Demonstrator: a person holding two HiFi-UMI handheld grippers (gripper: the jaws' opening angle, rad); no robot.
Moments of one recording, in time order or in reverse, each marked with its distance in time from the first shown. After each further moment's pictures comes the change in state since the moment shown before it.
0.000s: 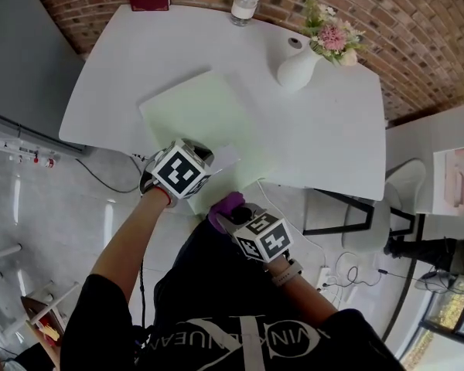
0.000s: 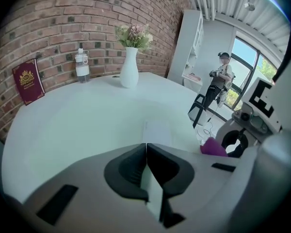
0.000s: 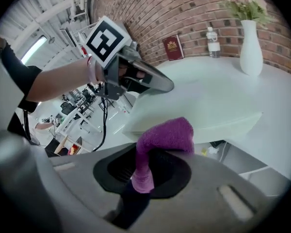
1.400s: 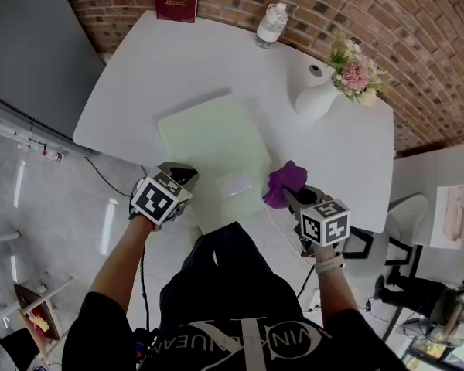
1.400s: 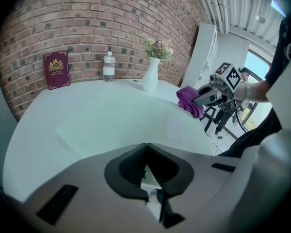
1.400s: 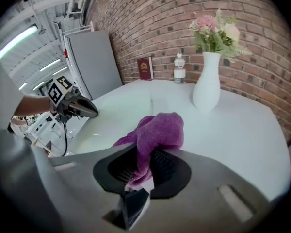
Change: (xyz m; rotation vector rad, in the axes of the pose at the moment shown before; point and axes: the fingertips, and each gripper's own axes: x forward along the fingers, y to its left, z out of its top) left arm -0.043 0.045 -0.039 -0.173 -0.103 0.082; right arm -0.094 -0.160 0.071 -0.017 -0.118 -0.293
